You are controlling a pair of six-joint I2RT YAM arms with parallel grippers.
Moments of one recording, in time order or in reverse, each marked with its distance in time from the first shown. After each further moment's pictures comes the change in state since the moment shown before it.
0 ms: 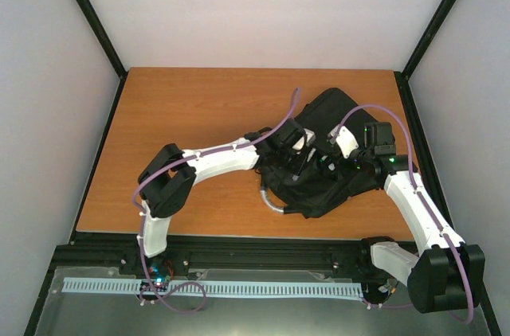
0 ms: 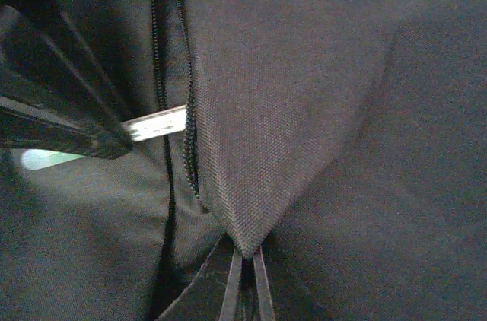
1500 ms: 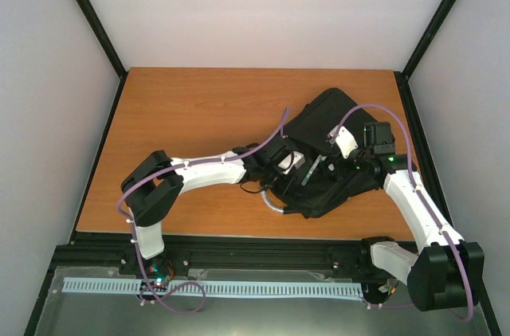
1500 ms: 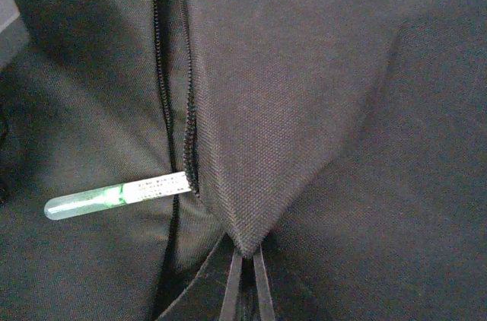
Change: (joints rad) left arm -0.023 -0.124 -0.246 0.022 0.154 -0.031; right arm 0.000 0.013 0.000 -0.002 -0.010 0.000
